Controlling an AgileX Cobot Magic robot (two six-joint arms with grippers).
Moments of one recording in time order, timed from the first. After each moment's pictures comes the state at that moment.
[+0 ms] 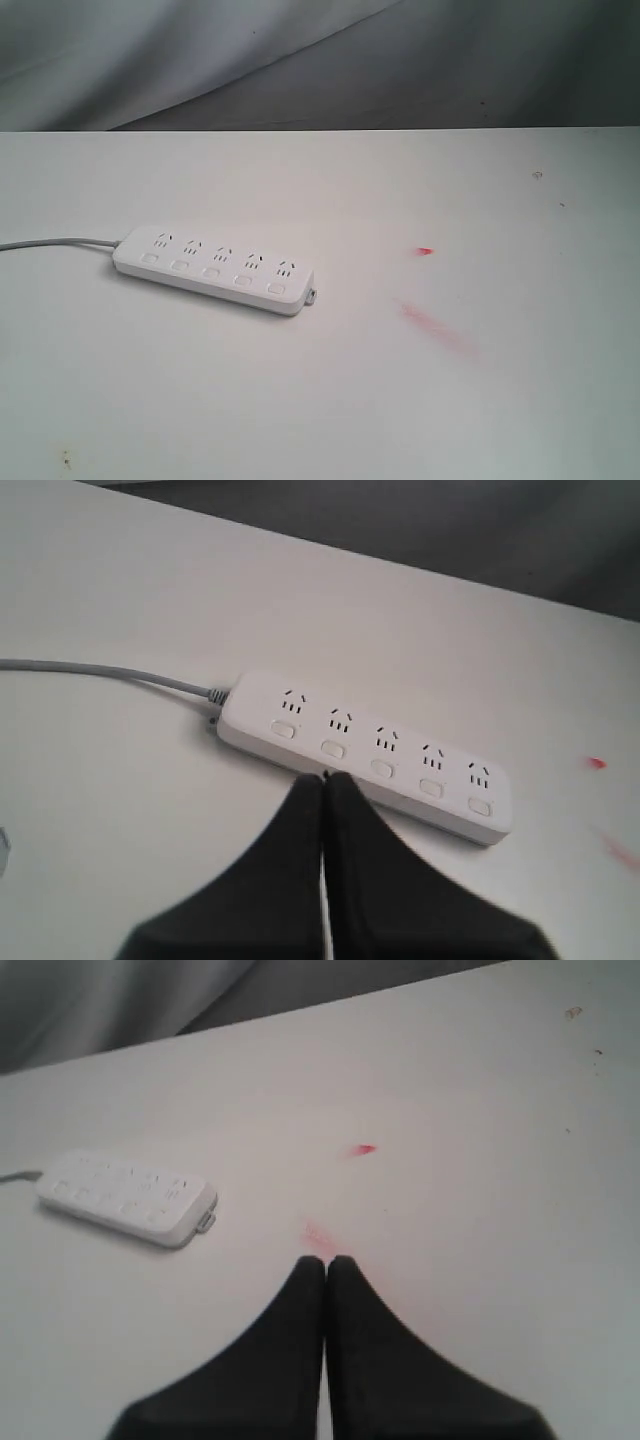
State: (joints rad) left arm 0.00 0.69 -0.39 -0.72 0.38 0.42; right arm 1.00 0.31 -0.31 -0.75 0.73 1.23
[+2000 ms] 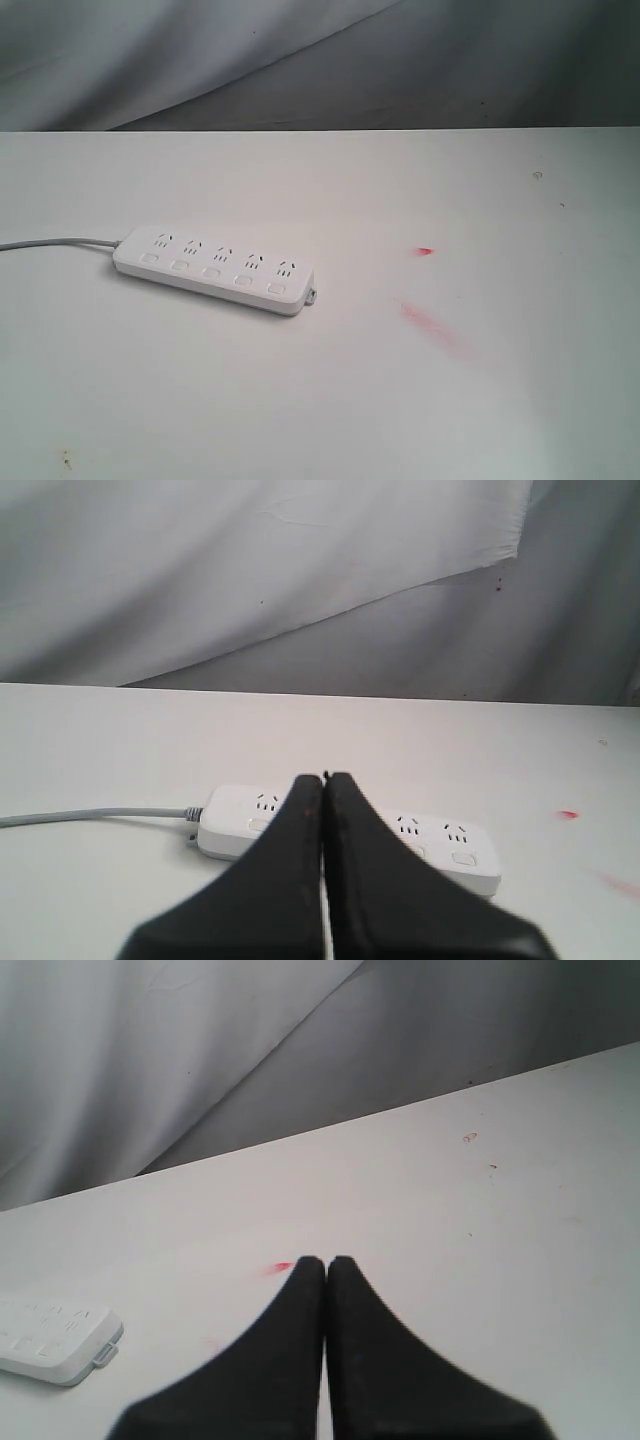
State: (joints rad) left arm -0.17 0.16 0.00 -1.50 0.12 1.31; right arm 1.00 0.07 0.00 -1.31 0.71 1.70
